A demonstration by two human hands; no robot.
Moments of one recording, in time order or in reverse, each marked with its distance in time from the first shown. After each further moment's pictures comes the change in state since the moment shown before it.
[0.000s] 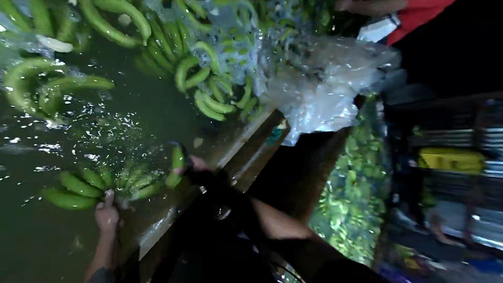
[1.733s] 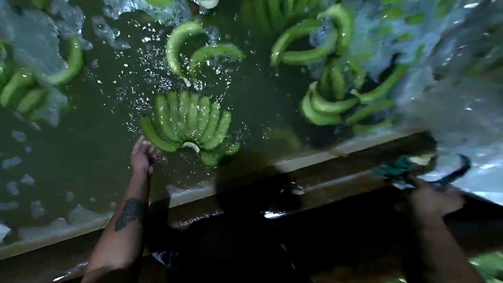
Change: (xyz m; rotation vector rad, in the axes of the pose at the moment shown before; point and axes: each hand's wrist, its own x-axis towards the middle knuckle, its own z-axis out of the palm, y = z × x) left_hand 0.037 -0.002 -0.098 -0.295 0.149 0.005; right_hand -0.019 0.133 -0.299 -0.285 1.068 0.162
